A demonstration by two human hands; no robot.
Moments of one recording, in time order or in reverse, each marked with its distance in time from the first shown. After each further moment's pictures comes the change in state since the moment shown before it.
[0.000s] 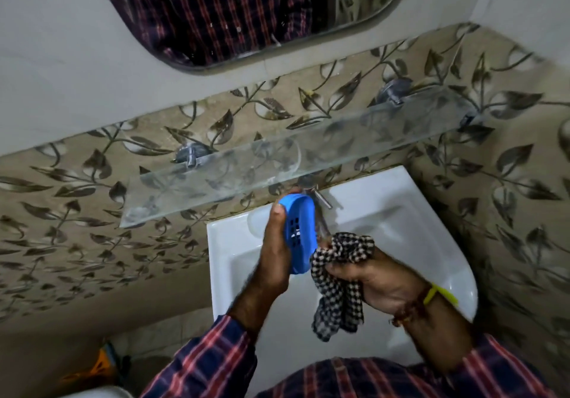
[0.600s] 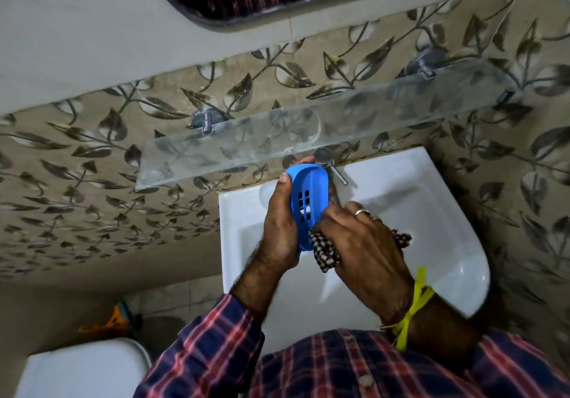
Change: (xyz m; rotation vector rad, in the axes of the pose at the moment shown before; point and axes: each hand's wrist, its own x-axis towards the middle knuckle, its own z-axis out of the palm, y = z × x) left_hand -0.008 0.011 -0.005 -0.240 0.012 -0.054; right_hand -0.006 0.011 0.036 -1.791 0.287 -0.667
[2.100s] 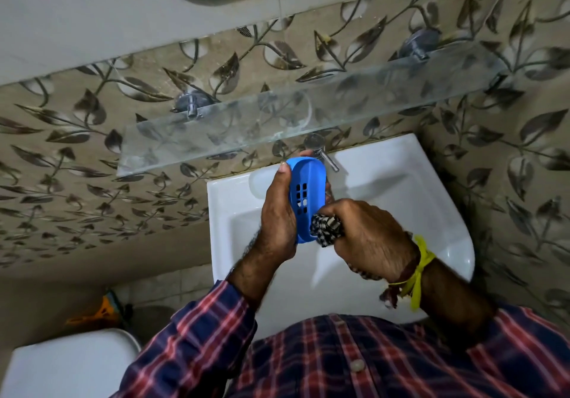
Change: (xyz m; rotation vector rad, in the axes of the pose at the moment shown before) left_hand 0.001 -0.013 0.003 -0.006 -0.025 -0.005; right_hand 0.011 0.009 -0.019 0.206 -0.414 0.340
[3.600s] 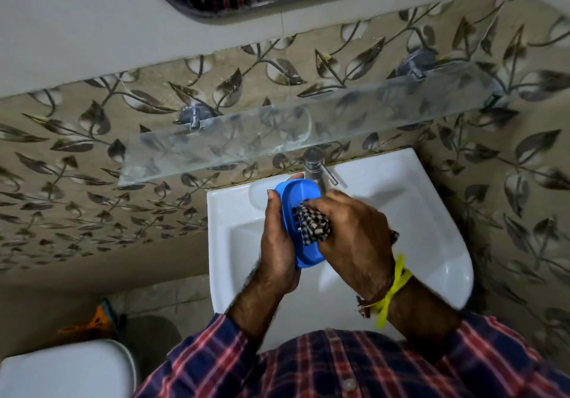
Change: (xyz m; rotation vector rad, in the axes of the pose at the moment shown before) left_hand -0.025 -0.008 0.006 -0.156 0.121 -0.096; right_hand 0.008 -0.008 0.012 0.016 0.548 -0.234
